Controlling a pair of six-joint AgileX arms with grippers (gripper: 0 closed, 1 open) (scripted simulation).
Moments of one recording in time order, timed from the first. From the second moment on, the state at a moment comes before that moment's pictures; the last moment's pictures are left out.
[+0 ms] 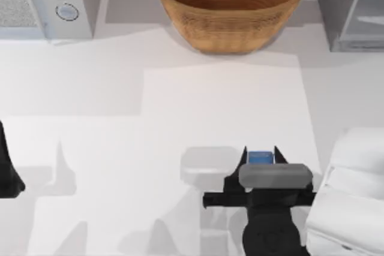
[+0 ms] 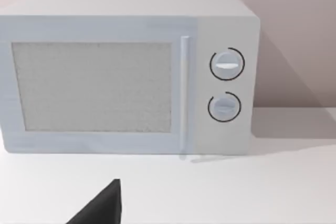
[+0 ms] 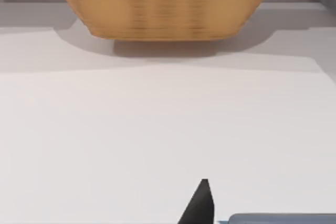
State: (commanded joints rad) left arm 0.00 0.00 0.00 0.00 0.00 0.00; right arm 1.07 2.22 0.48 1.50 1.09 0.22
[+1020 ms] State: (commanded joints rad) left arm 0.00 0.00 0.00 0.00 0.00 0.00; right arm 1.07 2.16 0.47 1.45 1.09 0.22
